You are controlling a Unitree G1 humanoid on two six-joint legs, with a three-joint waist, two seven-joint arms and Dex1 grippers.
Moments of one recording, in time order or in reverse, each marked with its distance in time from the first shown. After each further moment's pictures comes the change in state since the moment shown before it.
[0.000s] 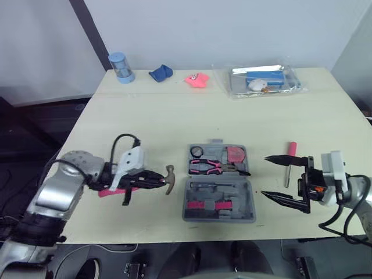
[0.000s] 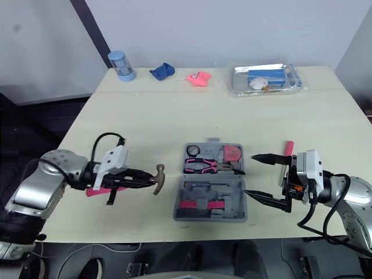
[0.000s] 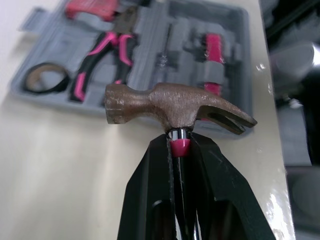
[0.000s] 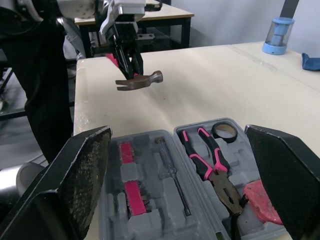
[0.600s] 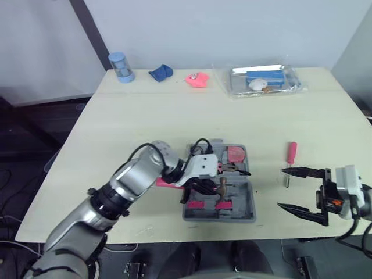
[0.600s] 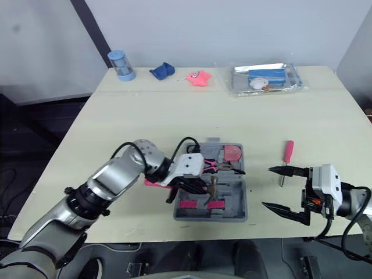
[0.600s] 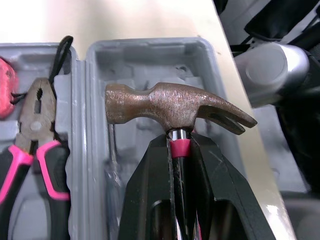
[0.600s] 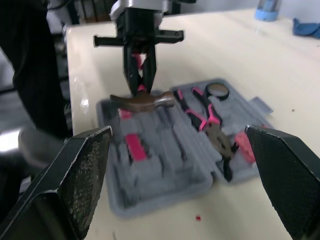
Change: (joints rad) left arm -0.354 -0.330 -0.480 -0.040 0.197 0.292 0.119; right arm 0.168 -0.078 -0.120 0.075 -0.062 -0.109 0.102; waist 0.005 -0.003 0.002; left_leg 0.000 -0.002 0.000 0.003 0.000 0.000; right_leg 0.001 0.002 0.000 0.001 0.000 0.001
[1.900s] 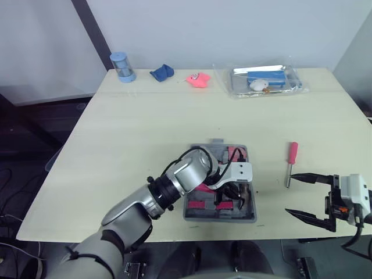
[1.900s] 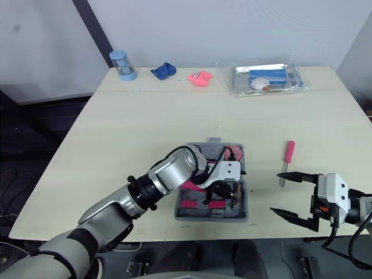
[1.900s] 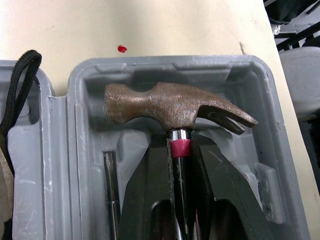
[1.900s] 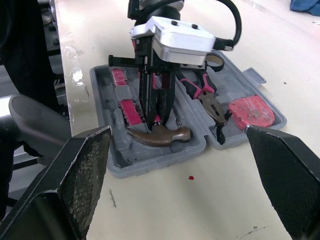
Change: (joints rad) left arm -0.146 -0.337 -0.193 0.343 0.145 0.098 0.076; right arm 0.055 0.017 -0.029 0.025 -0.057 -0.077 0.000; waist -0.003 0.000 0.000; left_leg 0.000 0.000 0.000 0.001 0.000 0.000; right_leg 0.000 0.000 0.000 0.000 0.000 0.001
